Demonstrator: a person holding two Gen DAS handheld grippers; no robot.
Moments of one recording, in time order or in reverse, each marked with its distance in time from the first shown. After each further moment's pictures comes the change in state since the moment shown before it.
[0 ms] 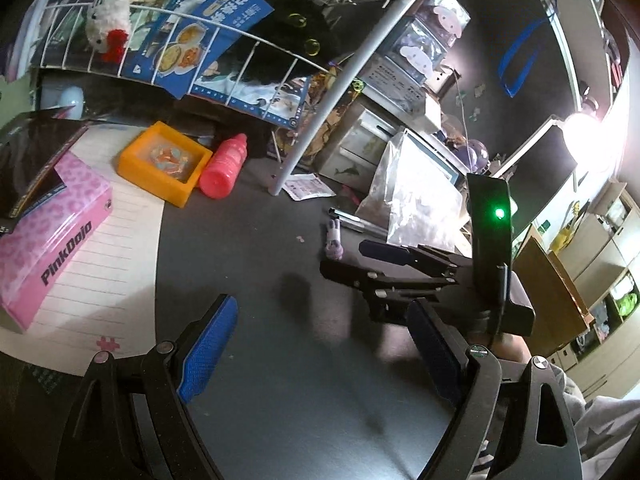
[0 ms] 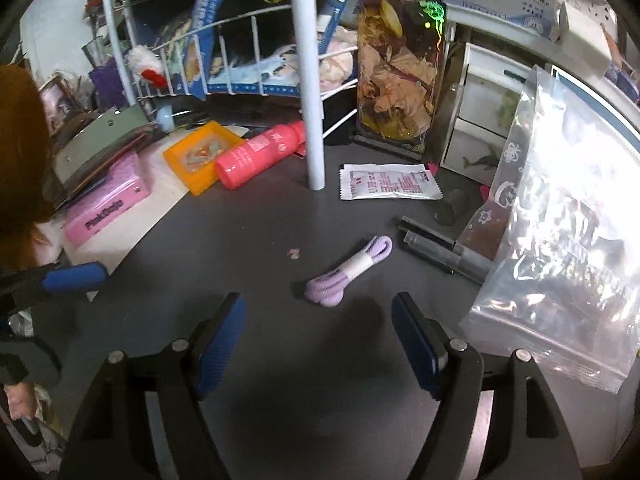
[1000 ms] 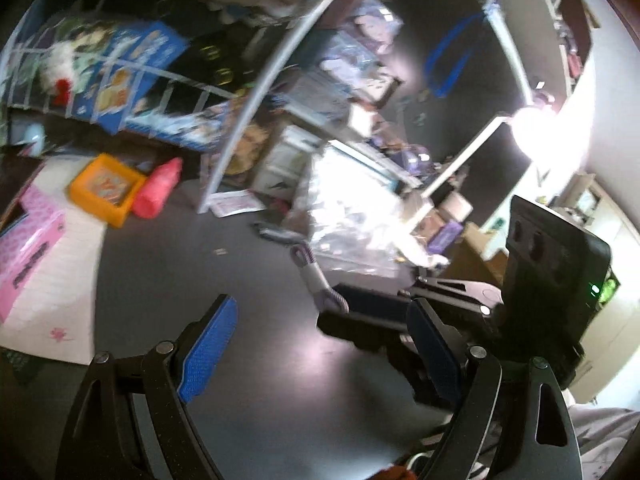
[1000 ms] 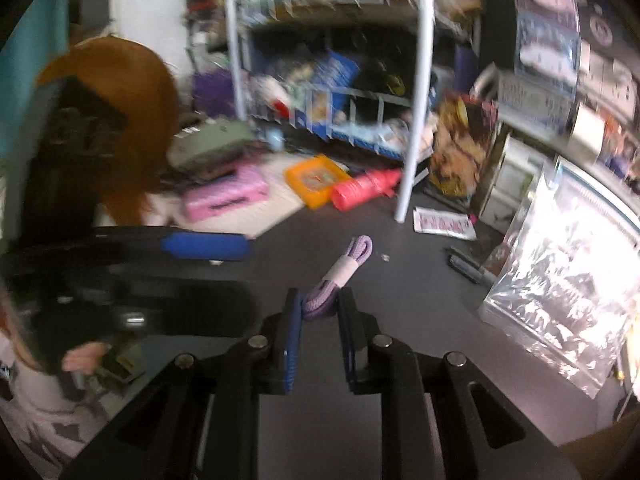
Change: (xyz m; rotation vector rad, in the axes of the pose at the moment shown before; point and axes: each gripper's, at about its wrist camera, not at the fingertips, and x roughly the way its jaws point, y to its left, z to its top) left arm -0.025 -0.068 -0.005 0.067 -0.055 -0.137; right arm -0.113 0.058 -0.036 -0.203 -0.147 0.147
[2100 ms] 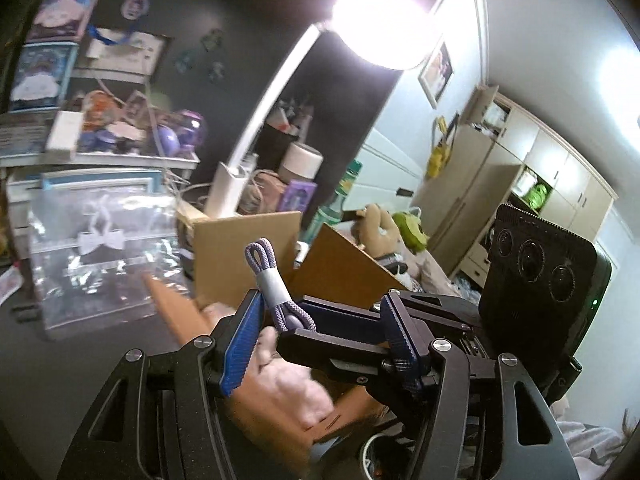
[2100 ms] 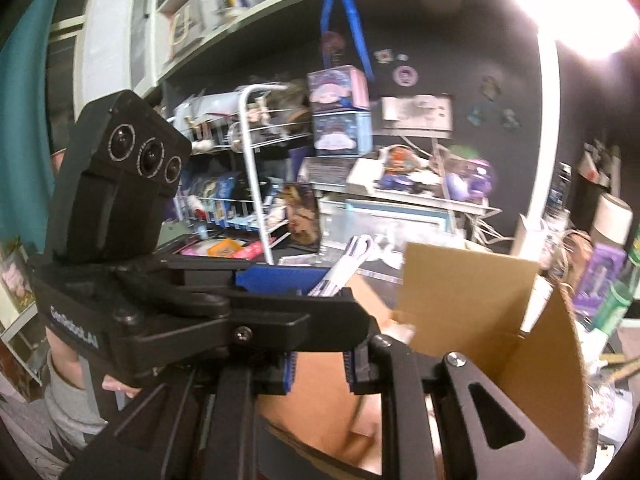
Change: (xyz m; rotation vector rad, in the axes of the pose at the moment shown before) left arm 0.124 -0.248 0.014 0.304 0.166 -0.304; right arm -0.228 -0.120 -0.086 0.224 -0.288 -0.192
